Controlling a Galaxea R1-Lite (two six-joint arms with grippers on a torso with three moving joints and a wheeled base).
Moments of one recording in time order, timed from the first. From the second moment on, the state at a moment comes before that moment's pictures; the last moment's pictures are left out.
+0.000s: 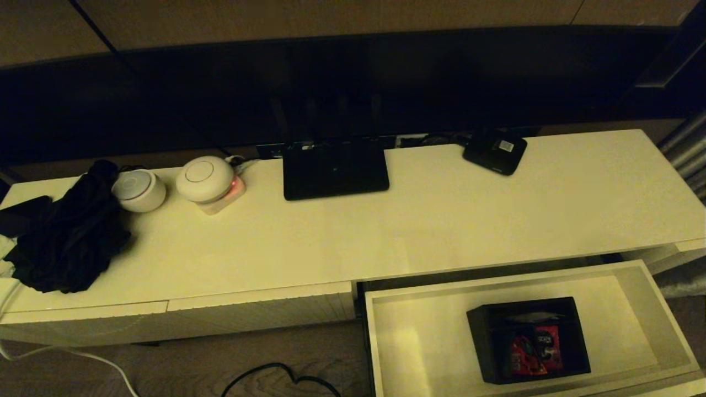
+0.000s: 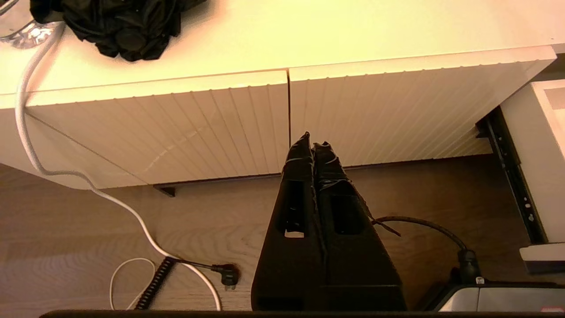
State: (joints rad) left arm 0.00 0.00 0.00 0.00 0.00 0.00; right arm 0.90 1.34 -0.22 0.01 -0.19 0.03
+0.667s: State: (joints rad) left arm 0.00 0.00 0.00 0.00 0.00 0.00; right arm 0.90 1.57 -0.13 -0.36 -0.38 0.04
